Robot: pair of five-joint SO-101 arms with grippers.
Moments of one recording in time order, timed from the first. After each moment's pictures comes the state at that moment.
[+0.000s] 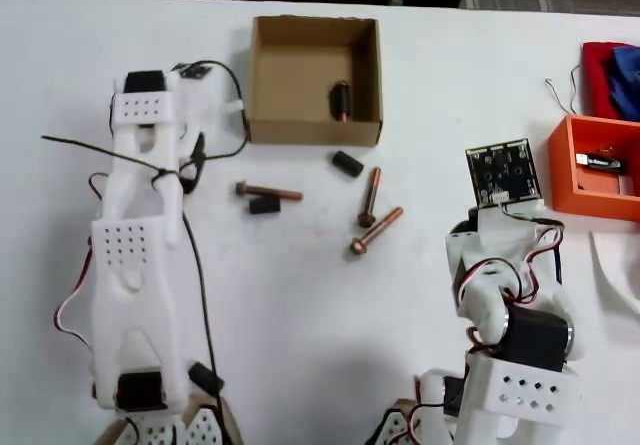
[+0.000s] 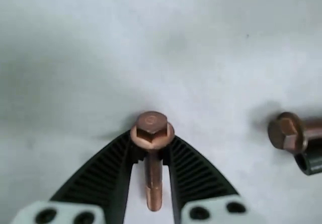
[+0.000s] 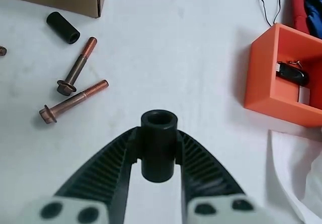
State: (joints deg) left arm -11.9 60.2 -56.4 101.4 -11.3; right arm 7.6 -67.3 47.3 73.8 22.9
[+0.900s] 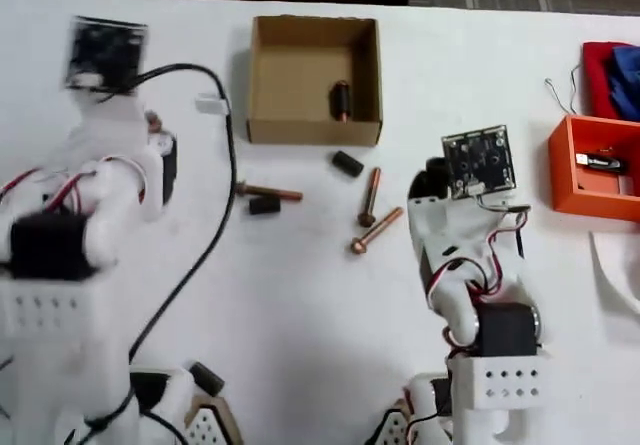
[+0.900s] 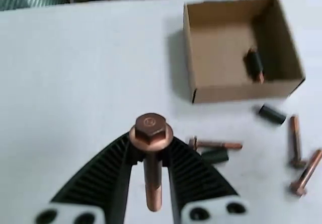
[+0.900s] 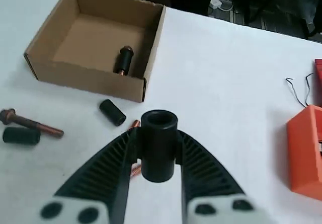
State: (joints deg) left arm -5.6 -41.8 9.0 77.8 1.5; right arm -6.2 -67.2 53.4 51.5 9.6
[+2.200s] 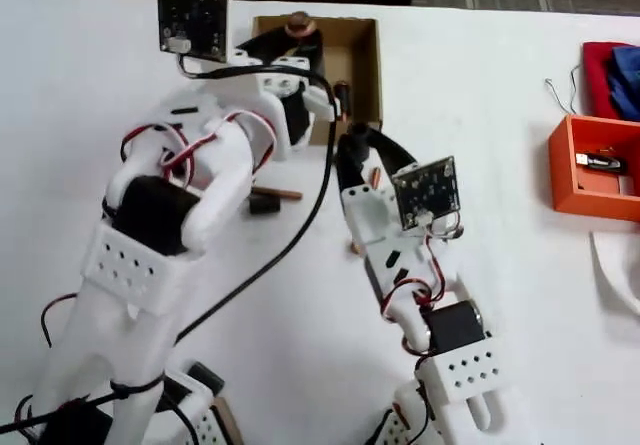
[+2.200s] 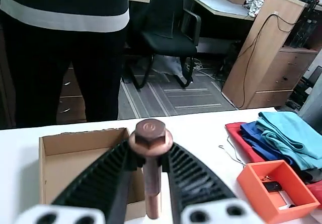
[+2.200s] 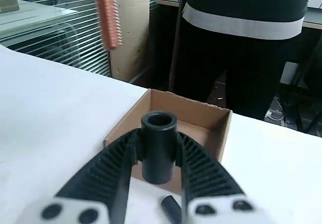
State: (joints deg) left arm 19.8 -29.7 2.1 47.4 16.6; right arm -21.6 -67.0 69.2 13.7 5.9
